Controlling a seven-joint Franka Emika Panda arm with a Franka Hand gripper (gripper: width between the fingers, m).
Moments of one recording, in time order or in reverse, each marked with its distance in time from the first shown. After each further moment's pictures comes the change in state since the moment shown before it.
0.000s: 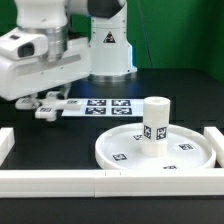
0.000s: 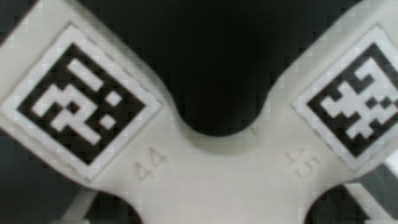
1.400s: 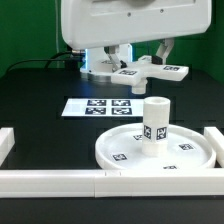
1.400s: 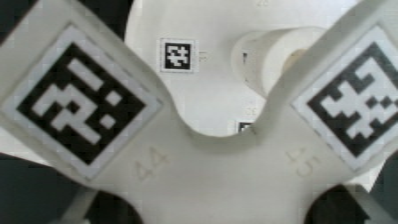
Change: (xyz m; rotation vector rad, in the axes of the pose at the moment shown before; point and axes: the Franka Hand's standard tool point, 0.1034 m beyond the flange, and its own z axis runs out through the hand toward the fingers) arm 0.211 0.001 -0.121 0.023 0.052 0.360
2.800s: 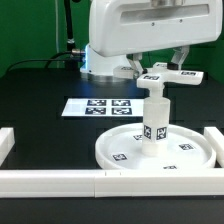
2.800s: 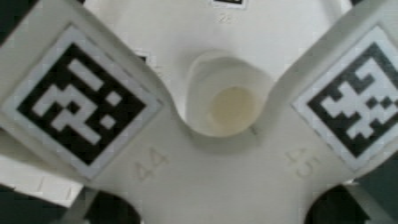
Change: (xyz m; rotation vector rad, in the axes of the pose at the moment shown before) arm -0.018 -0.043 0.021 -0.022 0.012 -0.097
